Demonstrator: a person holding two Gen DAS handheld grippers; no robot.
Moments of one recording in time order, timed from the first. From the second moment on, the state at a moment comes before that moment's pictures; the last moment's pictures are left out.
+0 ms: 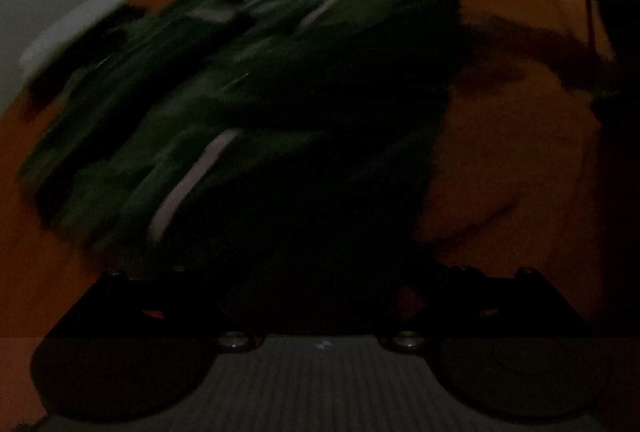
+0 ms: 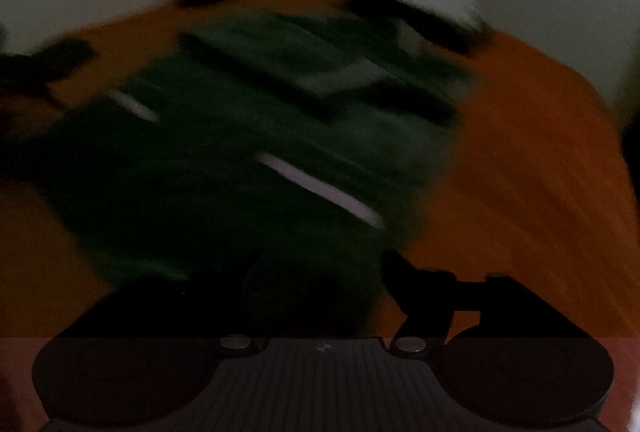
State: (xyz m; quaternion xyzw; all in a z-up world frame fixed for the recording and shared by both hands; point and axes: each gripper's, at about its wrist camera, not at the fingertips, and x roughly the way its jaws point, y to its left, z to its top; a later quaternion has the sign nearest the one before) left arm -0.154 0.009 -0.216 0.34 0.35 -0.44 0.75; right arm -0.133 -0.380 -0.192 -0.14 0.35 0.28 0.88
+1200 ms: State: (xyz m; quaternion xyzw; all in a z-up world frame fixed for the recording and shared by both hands) left arm -0.125 -0.016 -0.182 0.29 0.24 -0.53 0.76; right arm -0.151 -0.286 -0.196 -0.46 0.18 0.36 0.79
